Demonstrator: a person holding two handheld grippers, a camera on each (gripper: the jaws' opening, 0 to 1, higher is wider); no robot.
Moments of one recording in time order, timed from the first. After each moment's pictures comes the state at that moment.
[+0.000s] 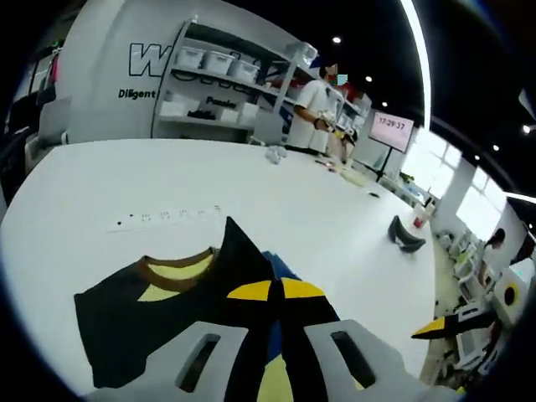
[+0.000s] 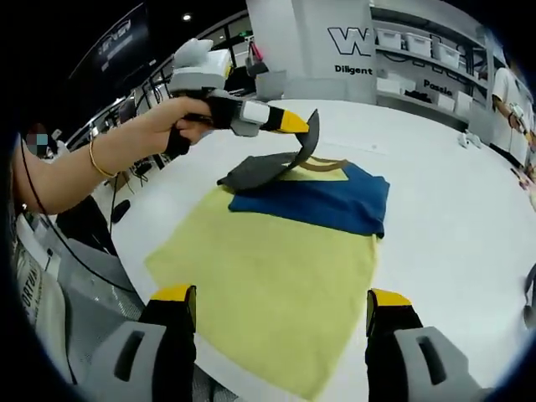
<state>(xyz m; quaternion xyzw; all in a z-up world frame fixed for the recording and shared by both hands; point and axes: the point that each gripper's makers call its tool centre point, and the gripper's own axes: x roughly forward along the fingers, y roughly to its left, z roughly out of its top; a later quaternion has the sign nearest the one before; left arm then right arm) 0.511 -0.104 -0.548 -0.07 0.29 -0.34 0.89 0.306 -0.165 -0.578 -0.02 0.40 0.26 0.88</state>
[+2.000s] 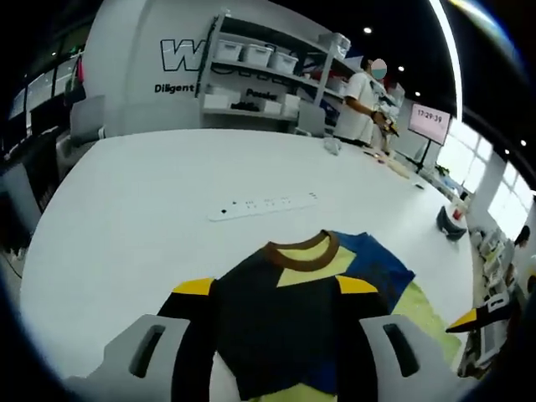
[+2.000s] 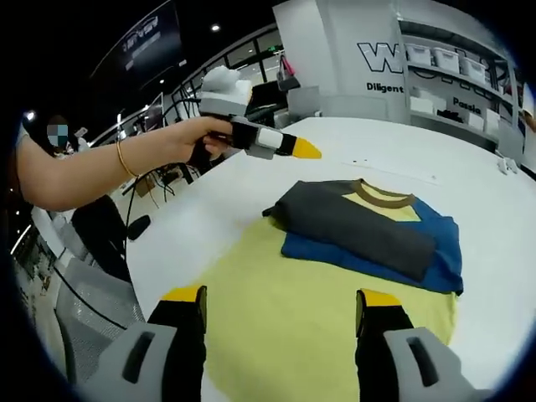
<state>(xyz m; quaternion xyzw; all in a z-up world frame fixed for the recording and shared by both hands) 0.573 0.073 -0.581 -0.04 0.31 -0.25 0.92 0.349 -0.034 -0.582 -0.01 0.35 0.34 0.87</state>
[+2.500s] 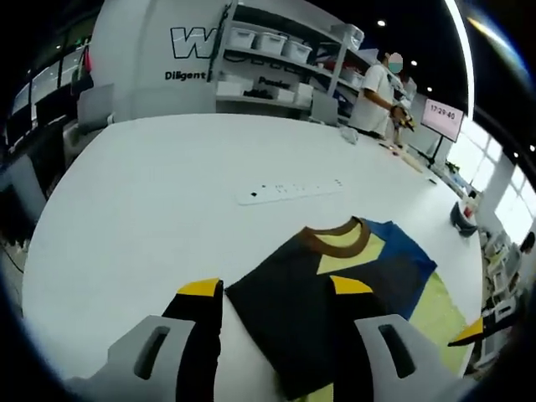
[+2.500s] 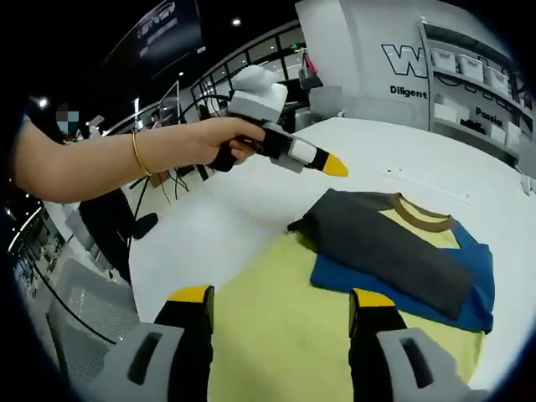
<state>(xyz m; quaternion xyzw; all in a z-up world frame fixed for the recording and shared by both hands) 0.578 0.102 -0.610 -0.03 0.34 -0.23 0.91 0.374 0.025 -0.593 -0.03 0.34 0.38 0.86</state>
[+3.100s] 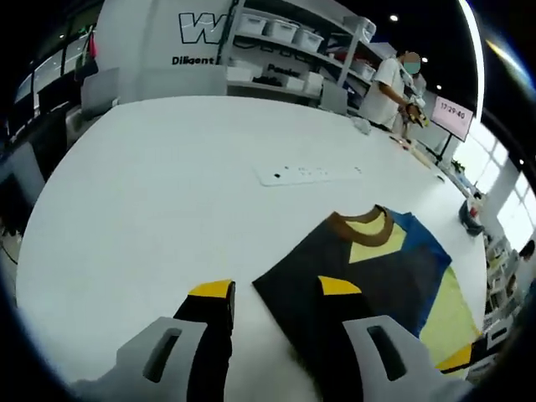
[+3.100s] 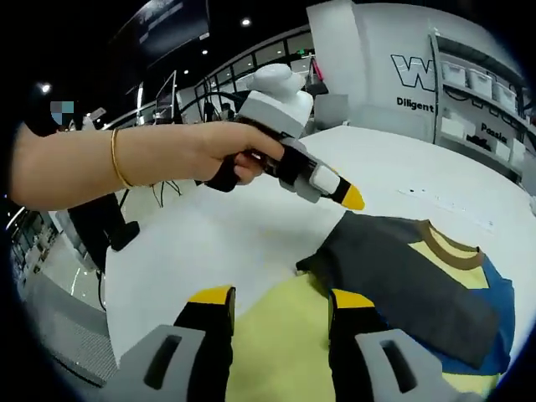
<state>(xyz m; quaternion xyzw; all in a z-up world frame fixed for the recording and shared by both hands) 0.588 0.119 -0.640 -0.04 0.38 -0.21 0.90 0.424 0.092 -0.614 -0.05 0.31 0.38 0.87</state>
